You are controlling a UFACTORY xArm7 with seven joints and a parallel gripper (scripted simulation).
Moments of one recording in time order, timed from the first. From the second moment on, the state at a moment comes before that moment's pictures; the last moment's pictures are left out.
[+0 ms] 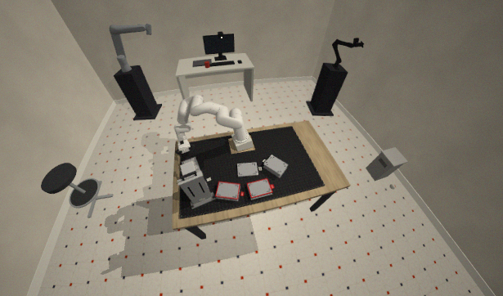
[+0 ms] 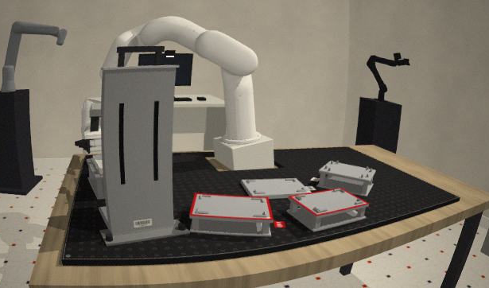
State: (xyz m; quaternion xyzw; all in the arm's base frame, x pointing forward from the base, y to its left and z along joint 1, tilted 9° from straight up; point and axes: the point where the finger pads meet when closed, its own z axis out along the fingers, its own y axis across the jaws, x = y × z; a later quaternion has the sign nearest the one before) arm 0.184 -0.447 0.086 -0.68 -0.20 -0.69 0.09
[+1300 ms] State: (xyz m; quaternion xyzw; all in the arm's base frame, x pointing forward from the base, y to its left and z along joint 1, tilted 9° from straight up) arm 0.185 -0.439 0.126 -0.68 -0.20 -0.69 0.09
